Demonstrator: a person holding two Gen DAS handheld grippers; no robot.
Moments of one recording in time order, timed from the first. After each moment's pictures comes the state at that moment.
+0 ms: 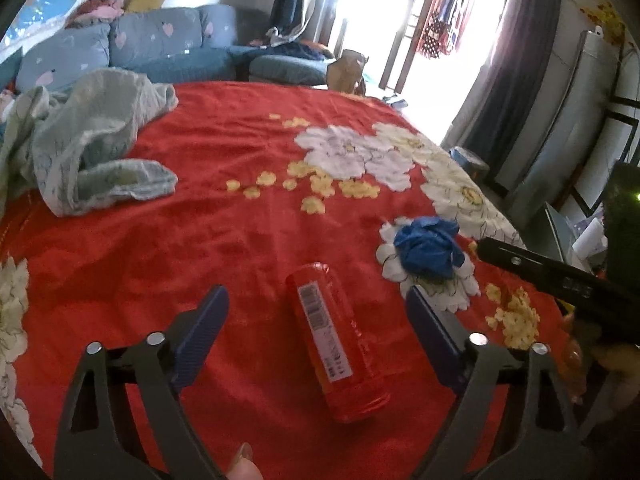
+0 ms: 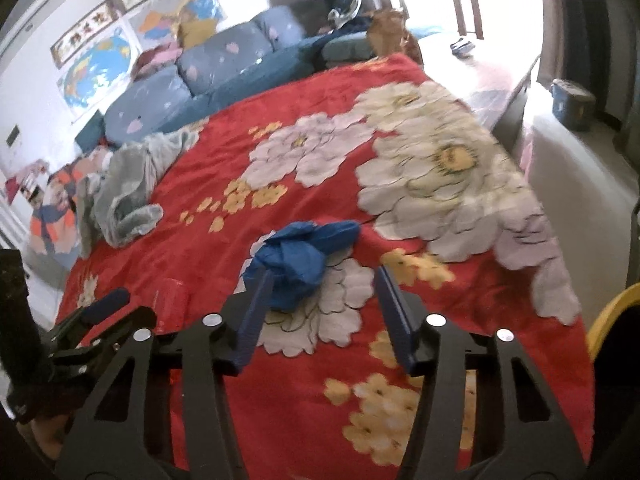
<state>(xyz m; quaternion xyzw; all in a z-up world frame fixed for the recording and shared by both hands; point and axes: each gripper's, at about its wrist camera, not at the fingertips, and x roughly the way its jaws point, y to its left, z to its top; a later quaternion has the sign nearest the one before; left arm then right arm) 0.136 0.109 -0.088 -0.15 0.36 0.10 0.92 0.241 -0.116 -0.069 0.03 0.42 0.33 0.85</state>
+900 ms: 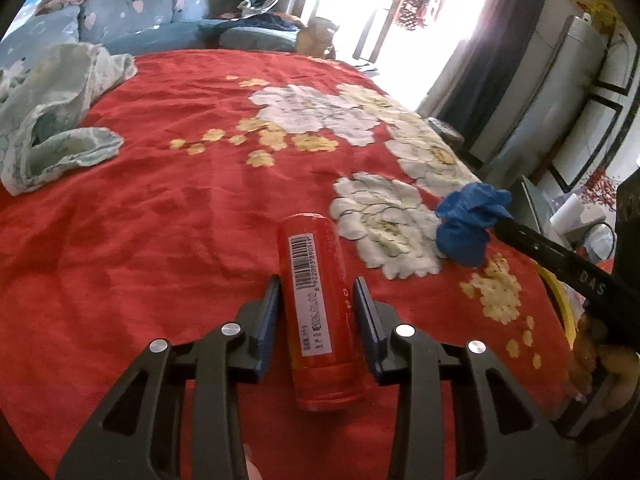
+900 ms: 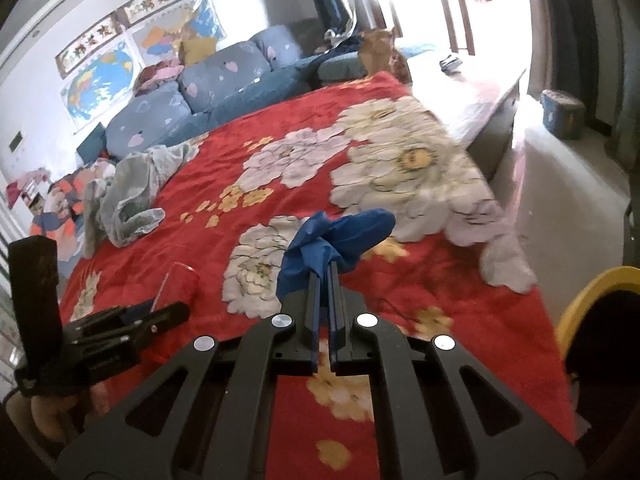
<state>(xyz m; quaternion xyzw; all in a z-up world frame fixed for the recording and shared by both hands) 0.148 0.081 -0.104 -0.16 0.39 0.03 0.90 0.215 -0.169 -0.063 0.05 0.38 0.32 0.87</state>
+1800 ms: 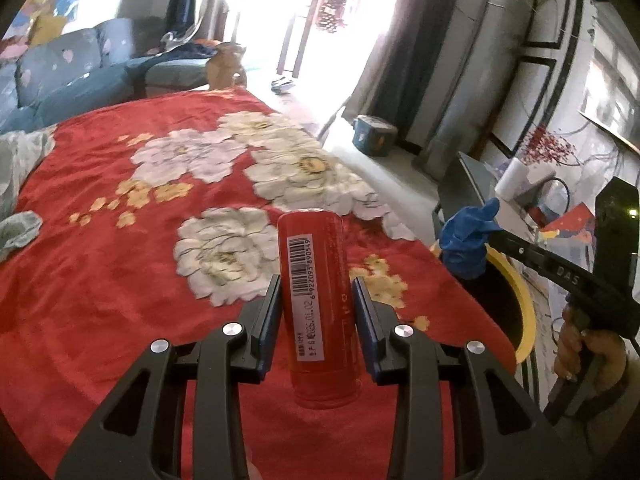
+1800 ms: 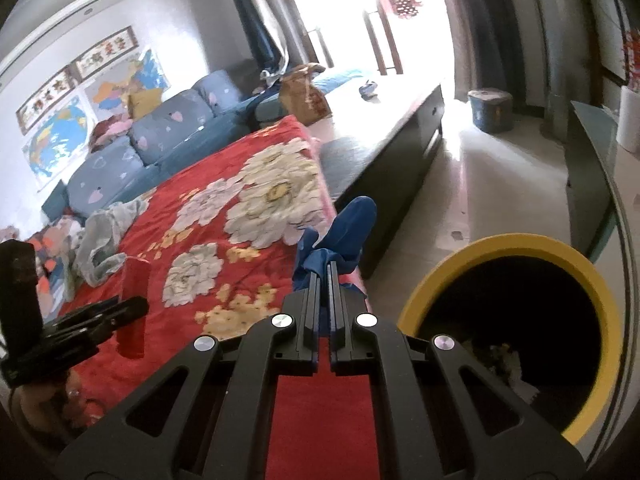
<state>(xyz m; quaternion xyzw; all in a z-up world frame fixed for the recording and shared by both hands) 0.155 -0.016 -0.059 -0.10 0.36 -0.07 0.92 0.194 -0.308 -0.048 0.11 0.34 0.22 0.91</state>
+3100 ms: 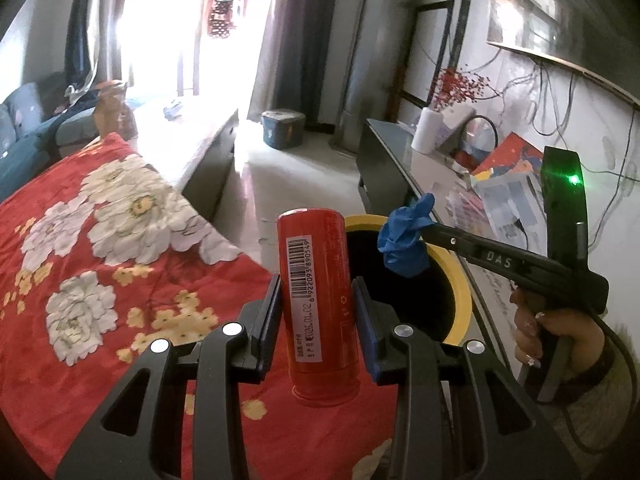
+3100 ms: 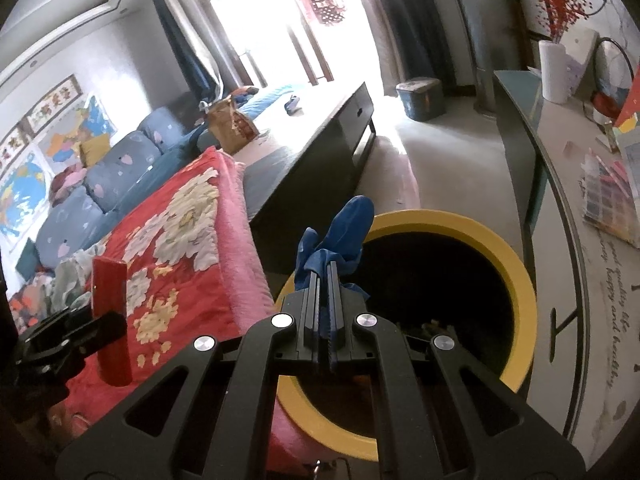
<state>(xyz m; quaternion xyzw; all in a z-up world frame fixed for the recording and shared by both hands) 0.164 -0.167 -0.044 0.01 0.35 -0.21 0.91 0.179 -0.421 -0.069 0.17 0.34 0.12 0.91</state>
